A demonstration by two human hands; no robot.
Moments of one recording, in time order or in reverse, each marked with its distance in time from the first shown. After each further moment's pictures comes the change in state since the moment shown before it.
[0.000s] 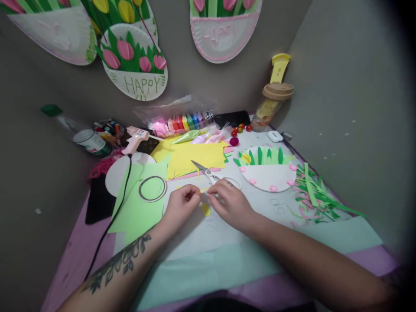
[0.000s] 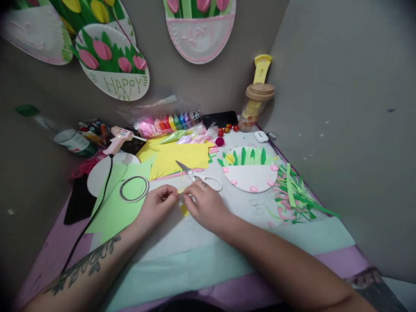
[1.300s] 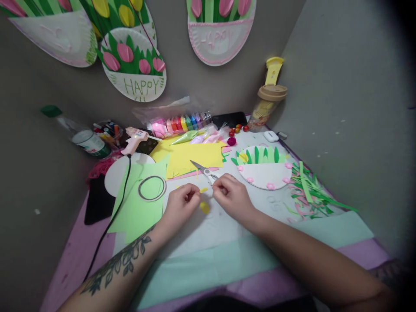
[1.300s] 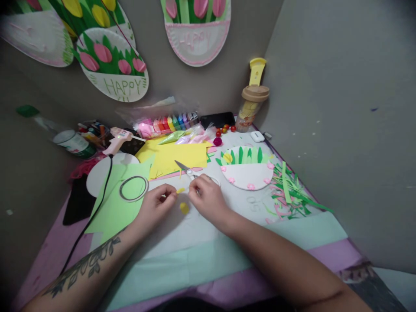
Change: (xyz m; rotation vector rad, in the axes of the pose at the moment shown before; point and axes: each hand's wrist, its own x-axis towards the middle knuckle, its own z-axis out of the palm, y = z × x) left_hand -0.005 0.005 -0.004 0.124 -0.007 0.125; right_hand 0.005 -0.001 -0.005 0.047 0.154 0.146
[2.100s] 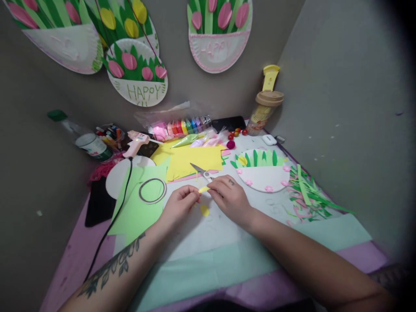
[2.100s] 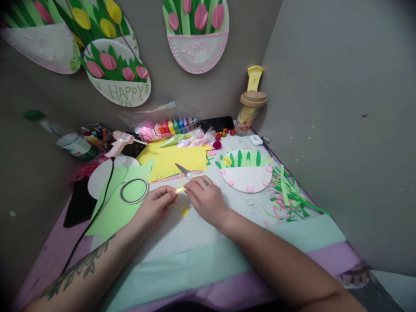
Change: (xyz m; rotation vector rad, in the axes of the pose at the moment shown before) left_hand 0.003 0.009 0.001 -0.576 -0.061 -0.381; right_hand 0.003 0.011 0.002 -0.205 0.059 -0.425
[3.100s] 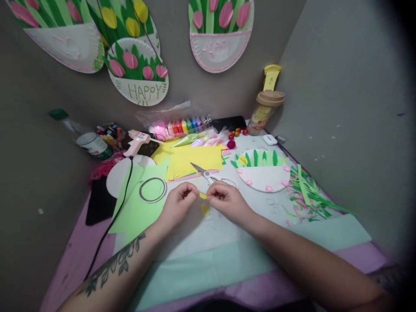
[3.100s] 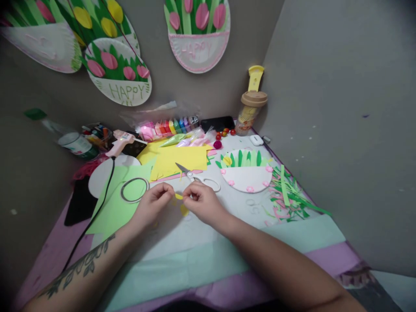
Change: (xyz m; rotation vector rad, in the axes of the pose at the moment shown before) left_hand 0.002 0.003 -0.009 0.285 0.043 0.274; right_hand 0.007 -0.018 -0.005 0.581 -0.233 0.581
